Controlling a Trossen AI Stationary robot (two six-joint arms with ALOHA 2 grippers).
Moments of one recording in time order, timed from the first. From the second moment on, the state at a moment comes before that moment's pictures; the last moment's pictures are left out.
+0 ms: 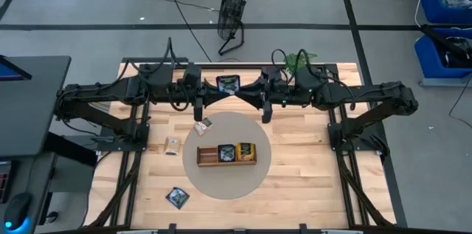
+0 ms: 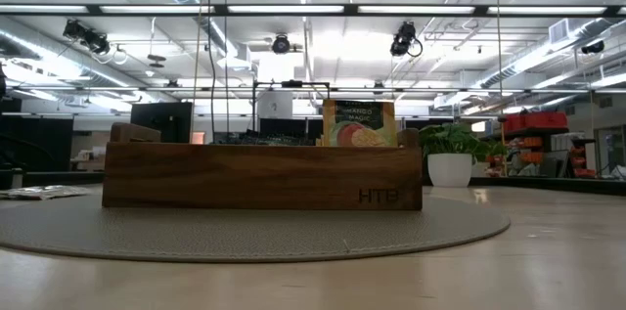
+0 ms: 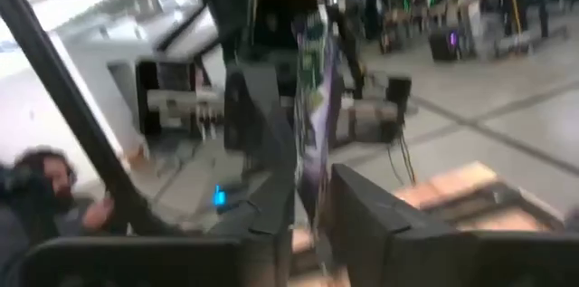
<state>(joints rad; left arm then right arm) 0.01 1.24 1.35 -0.19 -0.08 -0.45 0.00 1.36 1.27 0.18 0.03 0.34</state>
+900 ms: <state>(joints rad) 0.00 1.28 1.35 -0.43 -0.03 -0.46 -0.07 1.54 1.82 -0.66 -0.14 0.11</state>
